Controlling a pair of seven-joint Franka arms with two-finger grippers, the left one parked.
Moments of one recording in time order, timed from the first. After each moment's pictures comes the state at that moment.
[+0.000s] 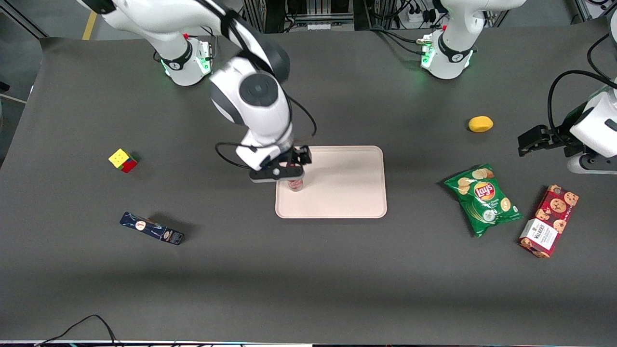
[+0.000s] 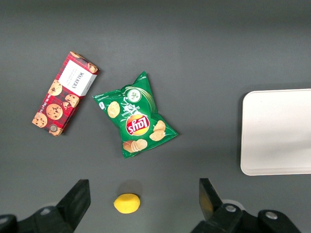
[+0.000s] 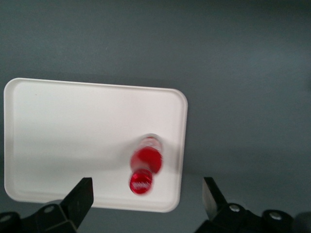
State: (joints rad) arm 0.41 0.46 0.35 -1.49 -0.21 1.95 0.75
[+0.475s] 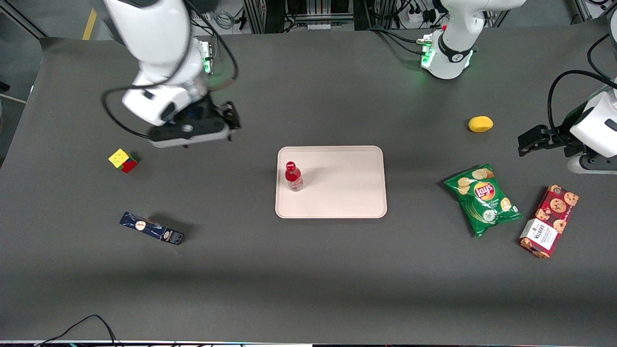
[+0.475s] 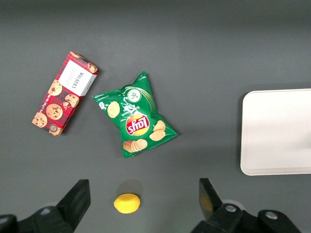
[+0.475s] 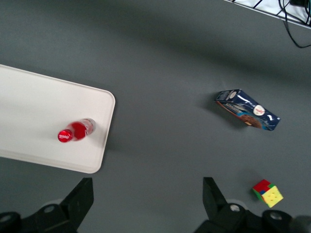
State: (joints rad) arm 0.37 0.21 0.20 -1.31 -0.18 1.54 0.34
